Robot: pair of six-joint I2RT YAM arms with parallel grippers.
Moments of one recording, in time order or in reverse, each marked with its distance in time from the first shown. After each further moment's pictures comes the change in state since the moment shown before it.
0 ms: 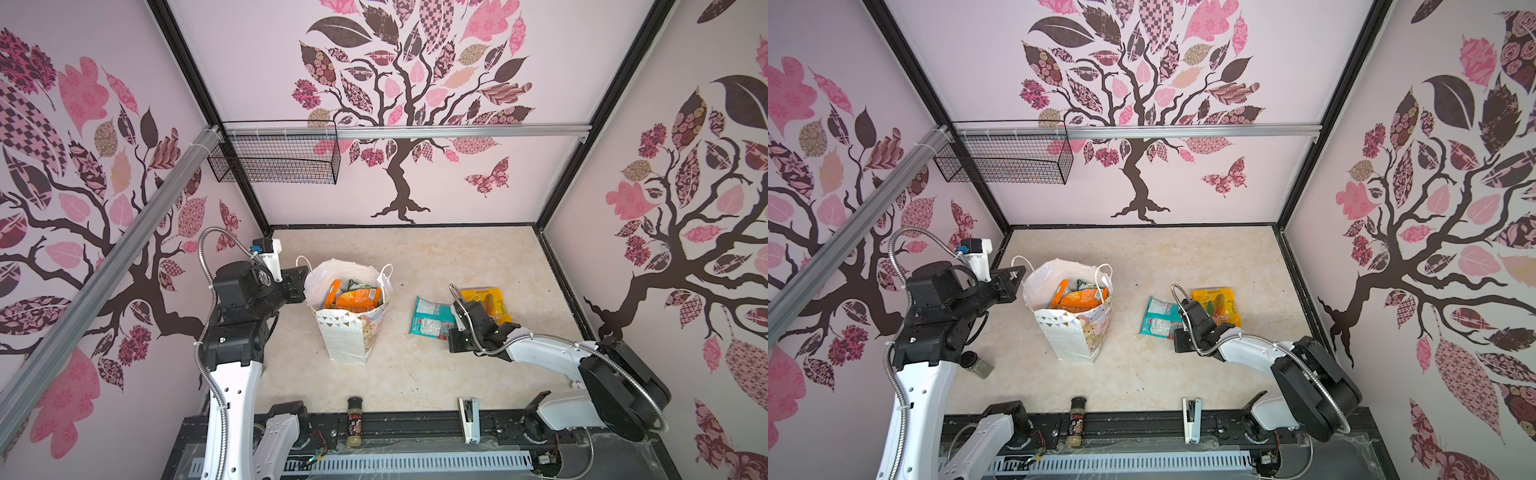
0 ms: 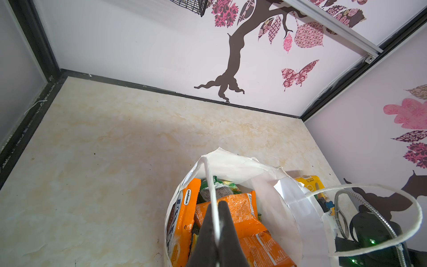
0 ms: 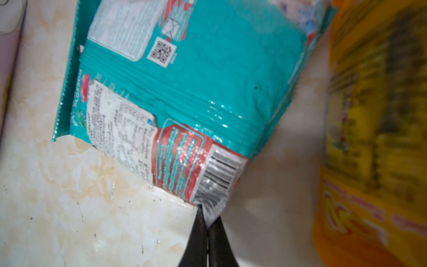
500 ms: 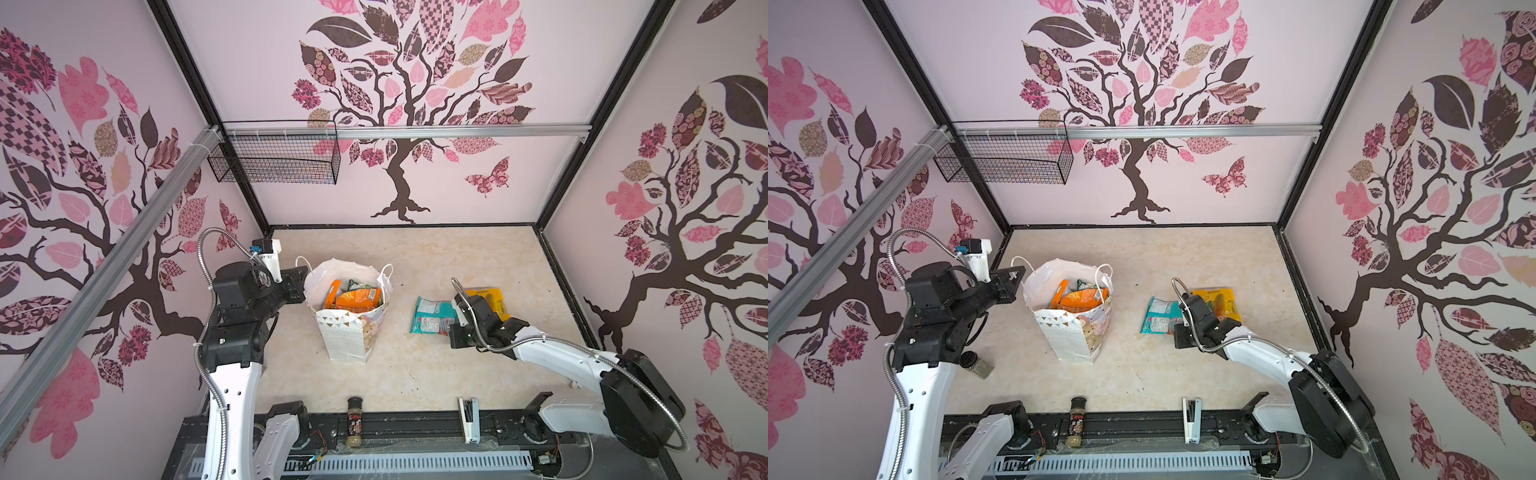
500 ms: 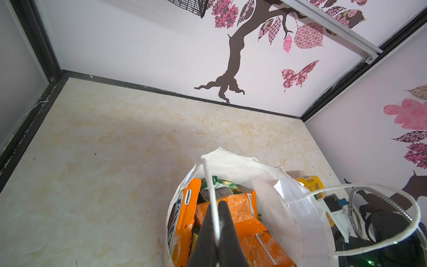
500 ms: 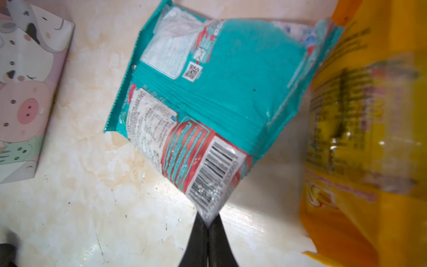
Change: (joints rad) left arm 0.000 -0.005 0.000 -0.001 -0.003 0.000; right arm 0.000 -0.109 0.077 -0.141 -0.001 -0.023
